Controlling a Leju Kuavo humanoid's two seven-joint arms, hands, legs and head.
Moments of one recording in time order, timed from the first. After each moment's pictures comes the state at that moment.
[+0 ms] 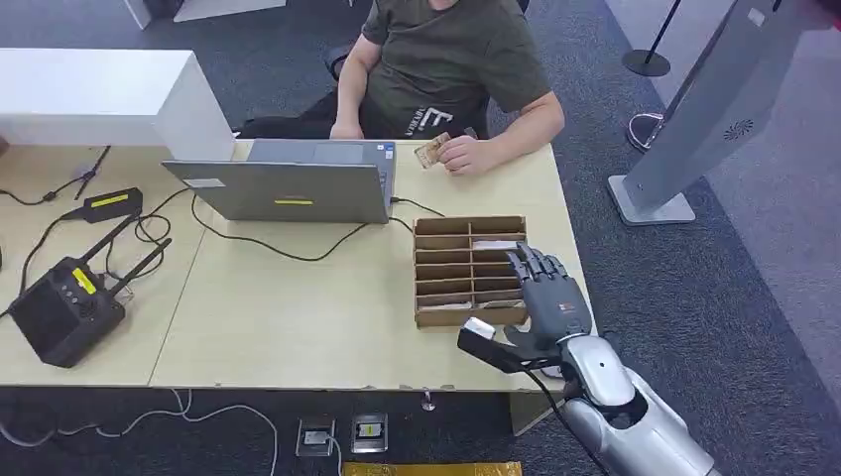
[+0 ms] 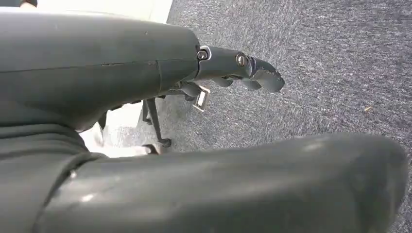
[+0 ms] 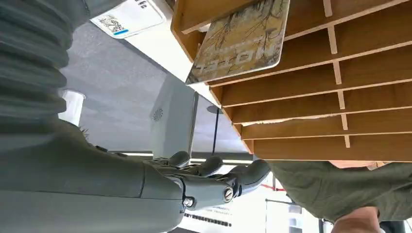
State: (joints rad) left arm -0.13 0.23 -0.86 -0.19 1.25 0.25 0.16; right arm -0.34 -0.41 0.63 -1.51 1.08 -0.12 0.28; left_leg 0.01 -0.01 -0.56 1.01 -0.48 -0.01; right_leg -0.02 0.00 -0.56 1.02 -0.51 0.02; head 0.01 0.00
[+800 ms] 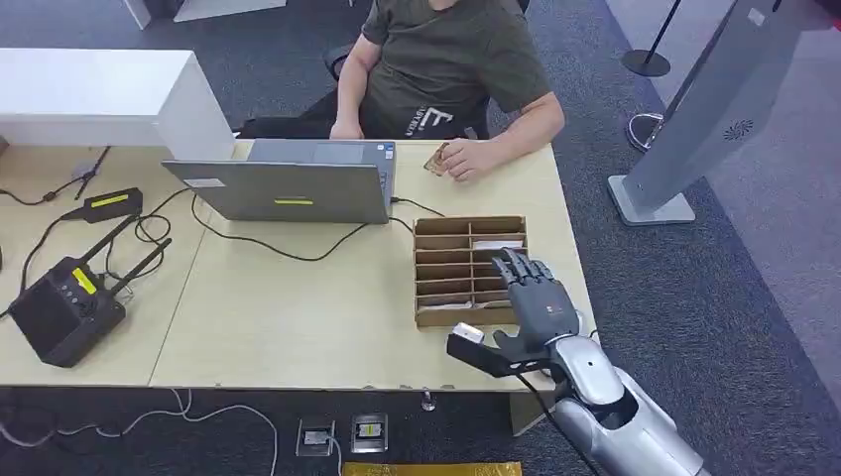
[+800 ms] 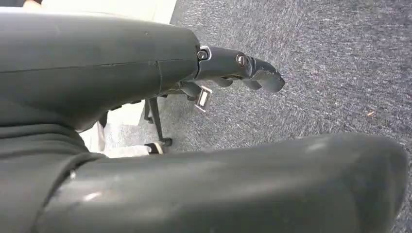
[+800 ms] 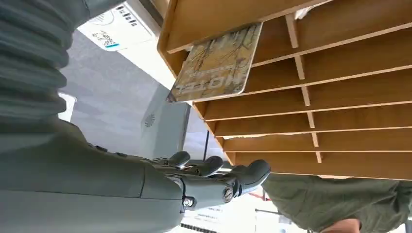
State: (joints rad) left arm -0.13 0.23 -0.86 -0.19 1.27 0.28 0.17; right arm -0.34 -0.38 0.63 -1.51 1.08 -0.06 0.26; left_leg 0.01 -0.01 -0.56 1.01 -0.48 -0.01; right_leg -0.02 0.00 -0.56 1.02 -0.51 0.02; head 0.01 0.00
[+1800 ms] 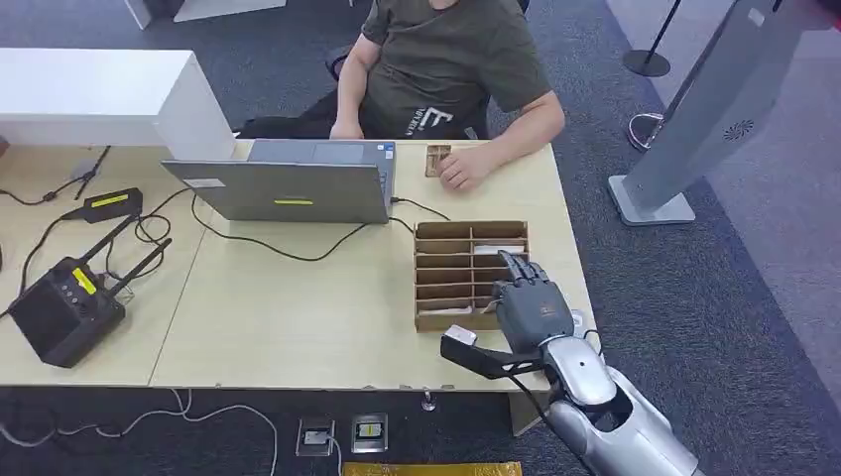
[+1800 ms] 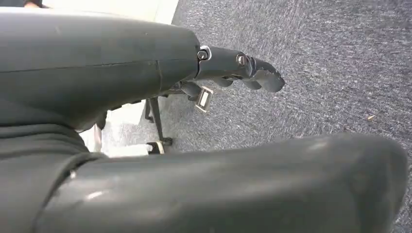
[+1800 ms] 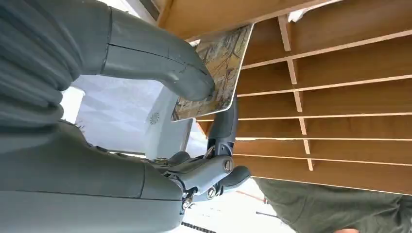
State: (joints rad) left arm -0.13 0.24 -0.86 -0.19 1.27 0.28 0.18; right arm -0.34 -0.36 0.64 -1.53 1.12 0.01 0.31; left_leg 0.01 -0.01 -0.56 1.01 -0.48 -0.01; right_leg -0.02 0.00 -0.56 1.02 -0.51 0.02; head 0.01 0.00
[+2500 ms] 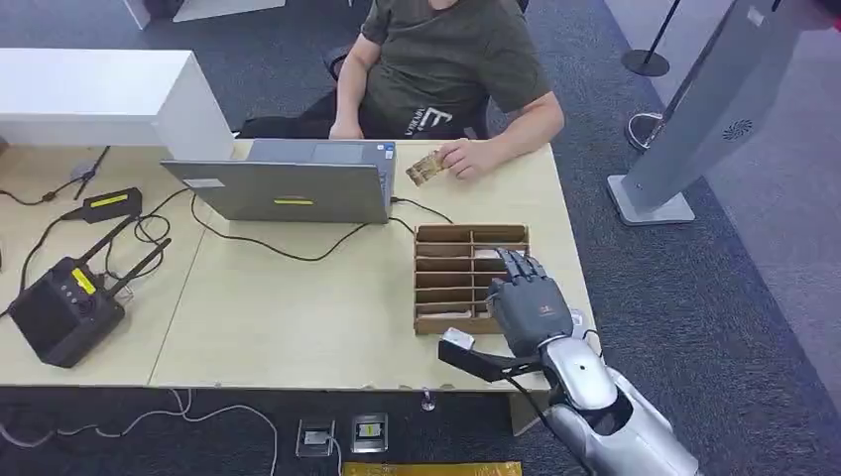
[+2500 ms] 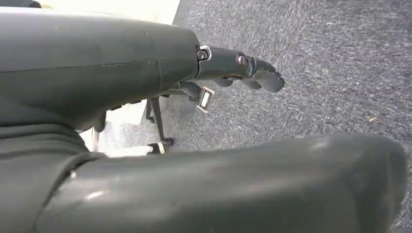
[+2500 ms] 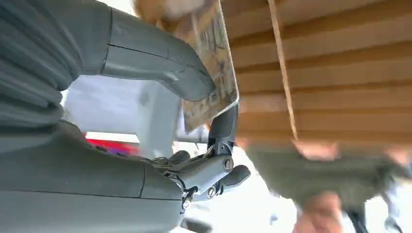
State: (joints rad) left arm -0.13 0.25 -0.86 -0.19 1.27 0.27 0.18; right arm -0.36 -0.36 0.63 -1.55 1.19 -0.04 0.25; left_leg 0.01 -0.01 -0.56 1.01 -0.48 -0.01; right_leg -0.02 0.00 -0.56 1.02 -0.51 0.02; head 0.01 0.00
